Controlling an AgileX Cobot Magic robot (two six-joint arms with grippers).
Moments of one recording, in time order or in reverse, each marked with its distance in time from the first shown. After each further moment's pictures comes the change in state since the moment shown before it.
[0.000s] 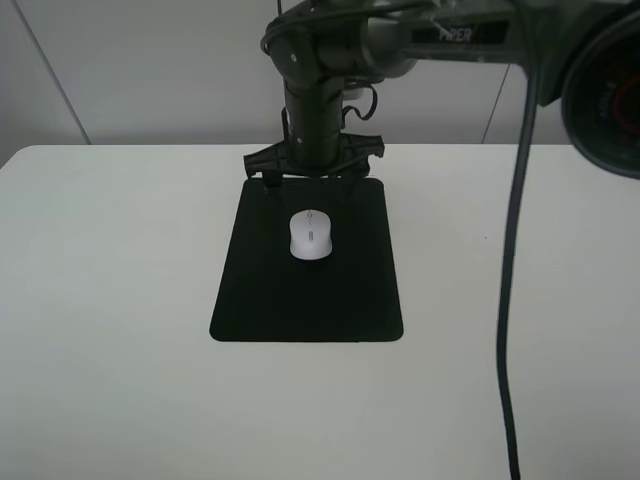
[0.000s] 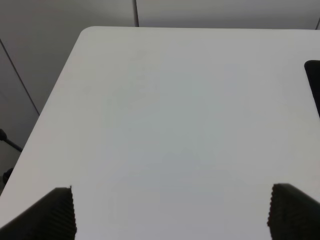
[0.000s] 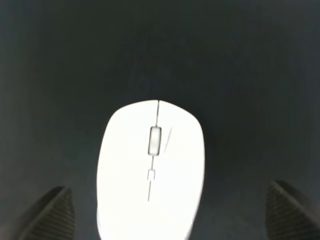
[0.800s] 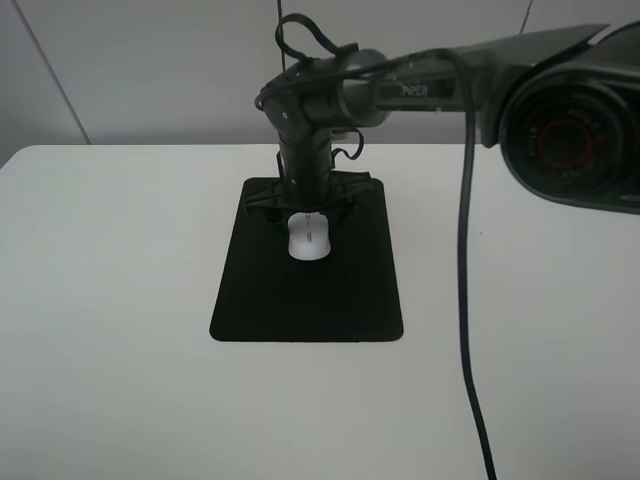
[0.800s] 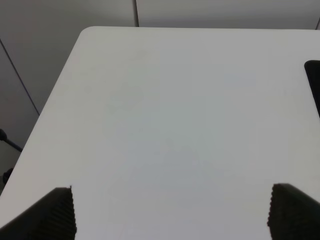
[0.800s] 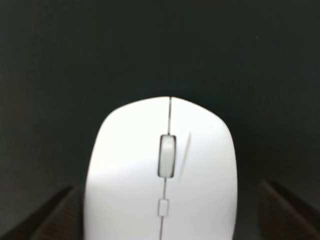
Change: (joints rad) left arm 0.000 0.000 0.000 0.000 0.000 0.000; right arm 0.012 0.129 0.012 -0.004 -0.093 0.034
